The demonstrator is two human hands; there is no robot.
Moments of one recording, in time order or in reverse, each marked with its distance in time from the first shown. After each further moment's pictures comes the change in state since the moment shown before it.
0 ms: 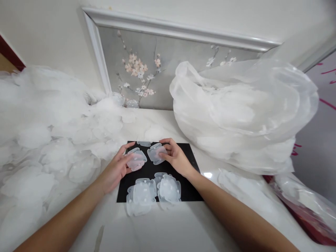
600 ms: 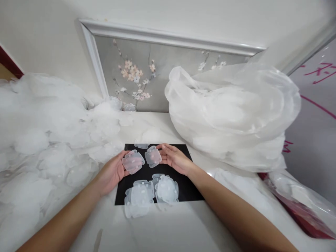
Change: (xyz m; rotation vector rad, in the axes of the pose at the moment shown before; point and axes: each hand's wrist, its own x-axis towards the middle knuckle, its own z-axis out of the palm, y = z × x) left_hand 0.005 0.006 -0.003 -0.260 0.029 -0.132; right_hand 0.007 0.000 -0.013 0.374 -0.108 0.249
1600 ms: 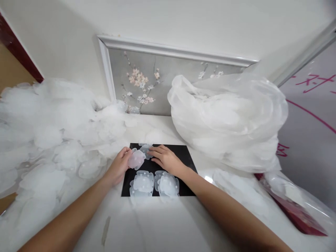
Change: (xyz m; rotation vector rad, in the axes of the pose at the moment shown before) left_hand 0.003 -0.014 -0.004 0.398 0.160 0.364; right_hand 0.003 0.011 0.018 -1.464 -0.104 -0.720
